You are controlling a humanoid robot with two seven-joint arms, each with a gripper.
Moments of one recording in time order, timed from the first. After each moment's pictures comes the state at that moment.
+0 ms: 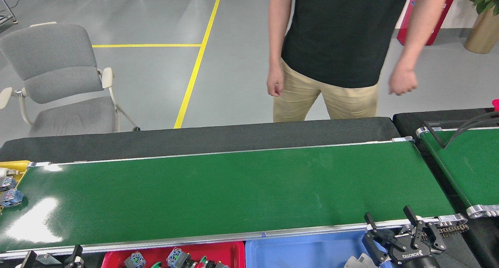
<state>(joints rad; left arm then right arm) 0.38 0.03 0.54 -1.74 -1.44 -0.37 -0.01 0.22 0.01 -0.19 -1.76 1.42 -0.36 0.00</state>
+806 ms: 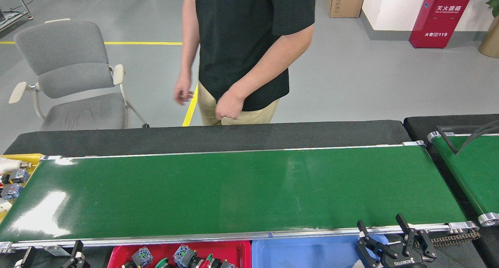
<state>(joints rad) 0.33 0.03 0.50 -1.76 -1.44 -0.36 -0.01 0.27 0.01 -0.18 -1.76 1.42 -0.29 0.00</state>
